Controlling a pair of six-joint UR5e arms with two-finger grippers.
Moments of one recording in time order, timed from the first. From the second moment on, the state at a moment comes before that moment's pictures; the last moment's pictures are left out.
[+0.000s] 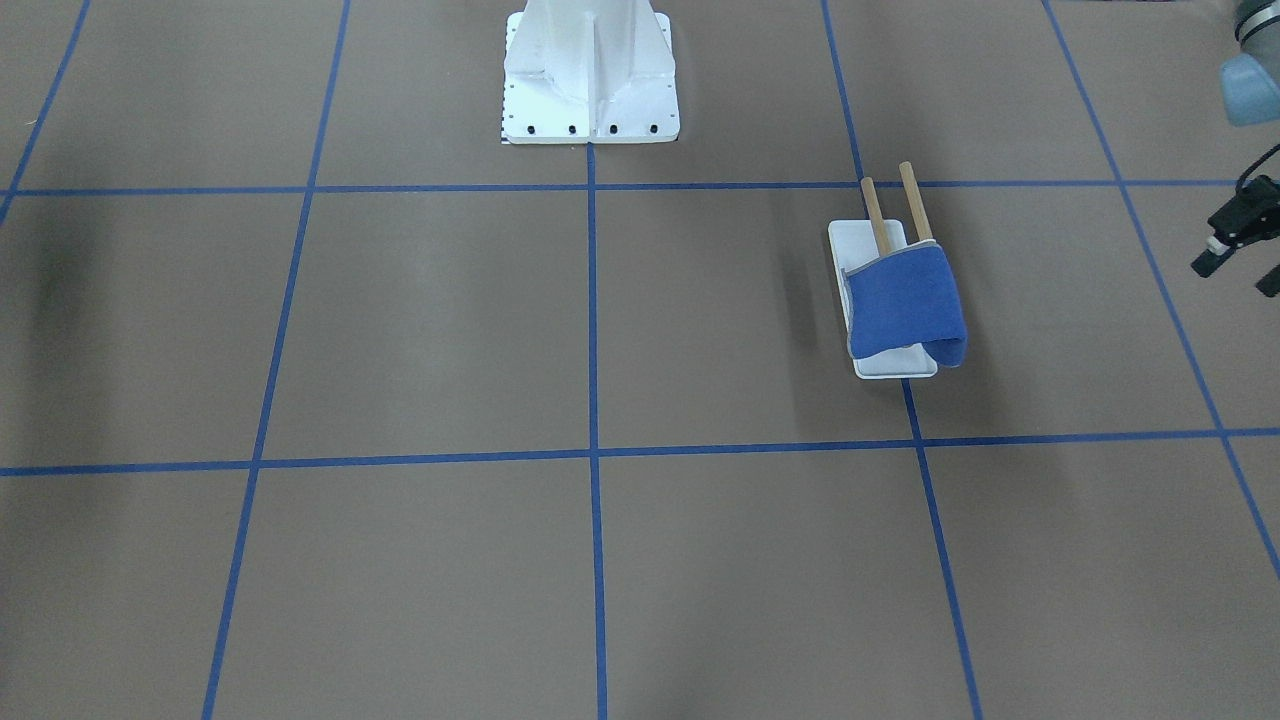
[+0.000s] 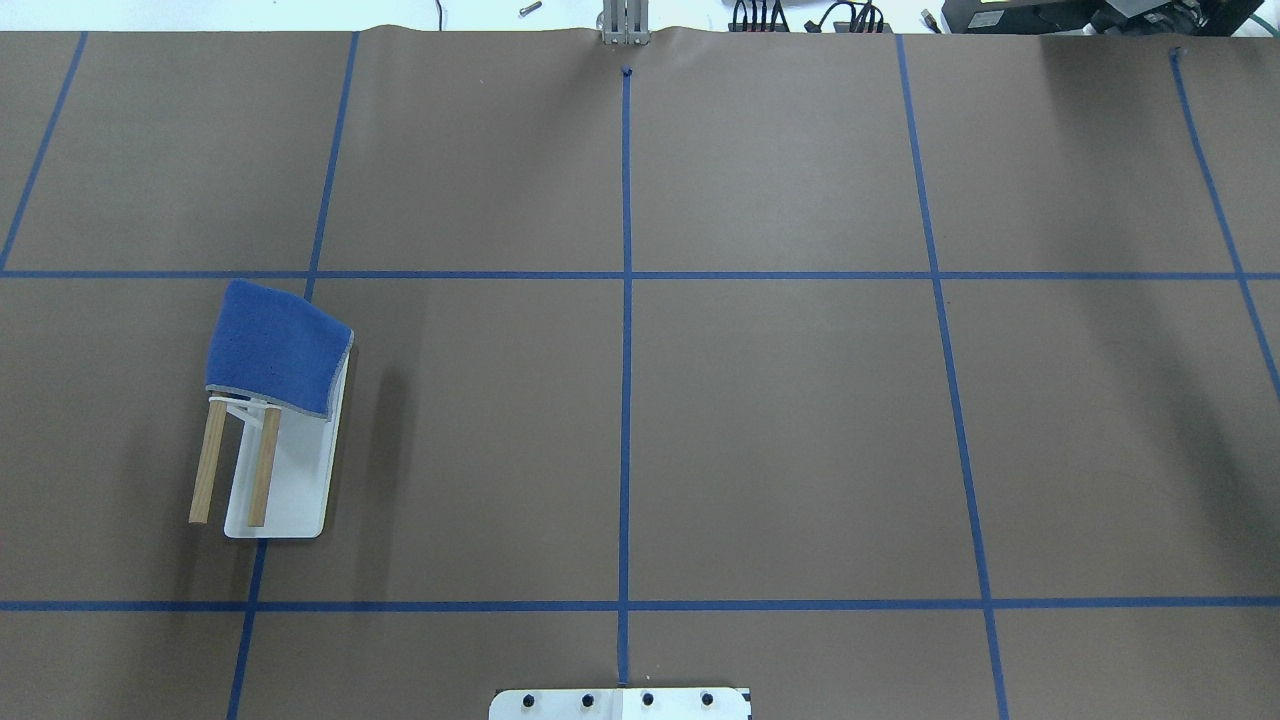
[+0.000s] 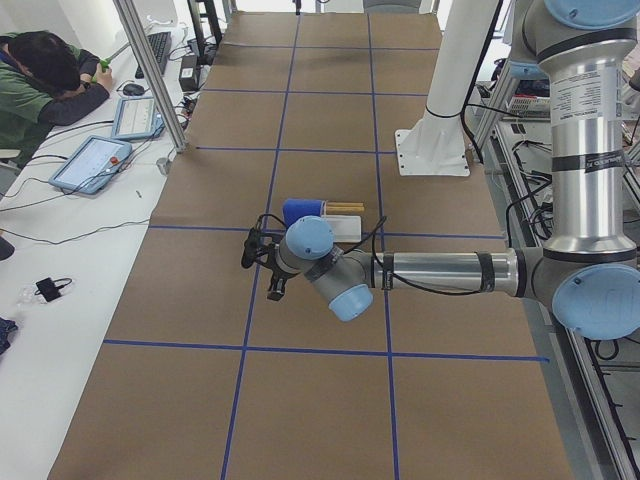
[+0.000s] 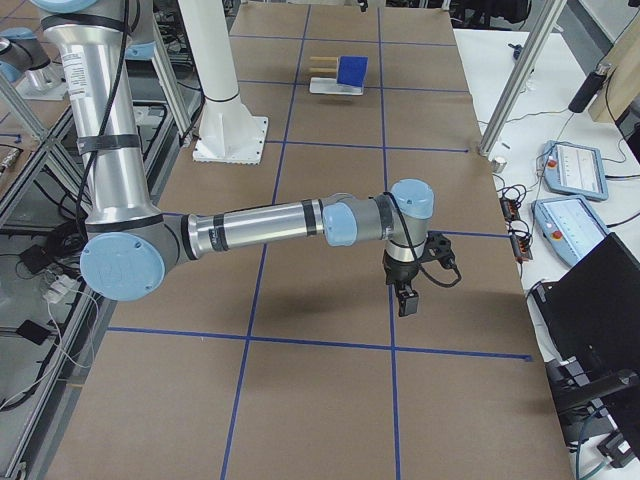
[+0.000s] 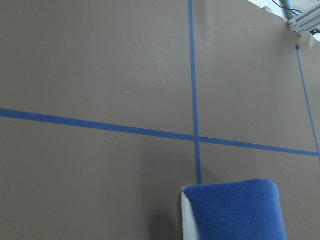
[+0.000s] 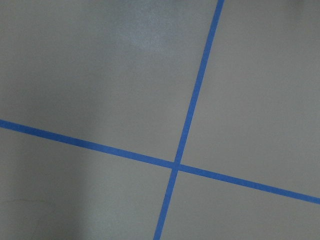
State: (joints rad) left arm -1.44 -1.45 -1.64 -2.36 -2.40 -0.46; right arm 1.44 -1.45 1.63 -1.58 2.15 -0.05
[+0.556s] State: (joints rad) left arm -1.58 -1.50 -1.62 -1.78 -2.25 0.02; right arm 1.49 -1.53 1.63 -1.58 2.15 -0.11
